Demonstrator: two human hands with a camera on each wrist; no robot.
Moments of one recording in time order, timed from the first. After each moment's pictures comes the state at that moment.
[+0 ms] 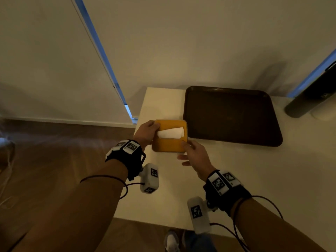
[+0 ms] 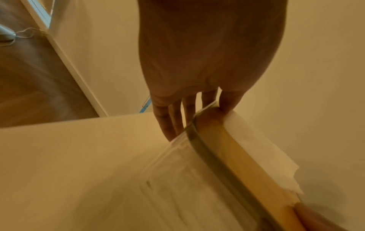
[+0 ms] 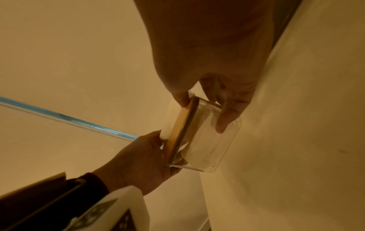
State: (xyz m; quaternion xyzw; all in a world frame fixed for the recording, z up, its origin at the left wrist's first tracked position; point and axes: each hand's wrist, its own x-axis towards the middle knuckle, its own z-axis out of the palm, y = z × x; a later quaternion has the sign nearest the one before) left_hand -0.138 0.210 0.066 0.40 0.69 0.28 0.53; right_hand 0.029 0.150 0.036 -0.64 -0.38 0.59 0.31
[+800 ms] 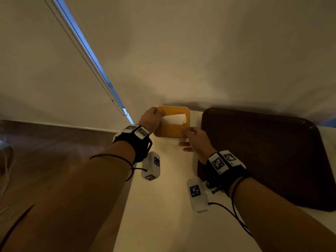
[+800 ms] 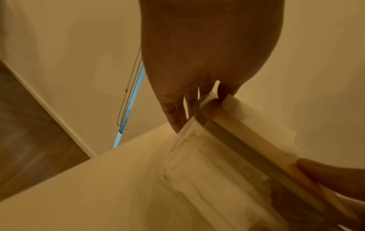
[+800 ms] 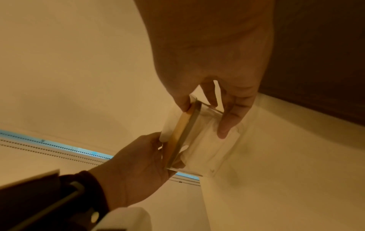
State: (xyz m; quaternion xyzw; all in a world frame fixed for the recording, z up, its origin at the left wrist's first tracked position) left_hand -0.171 0.444 0.020 0.47 0.73 0.22 0.43; right_hand -0.010 0.394 0.001 -0.64 -0.37 0.62 0.26
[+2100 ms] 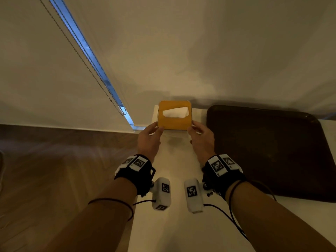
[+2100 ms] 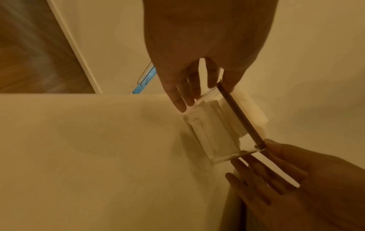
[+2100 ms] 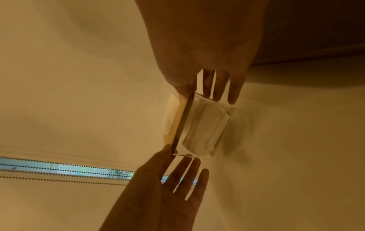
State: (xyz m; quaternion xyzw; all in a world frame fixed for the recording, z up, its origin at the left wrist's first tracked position) left_hand -0.193 0.393 -0.027 0.31 0.69 0.41 0.51; right_hand -0.042 0.393 -0.011 -0.70 -0.35 0.47 0.41
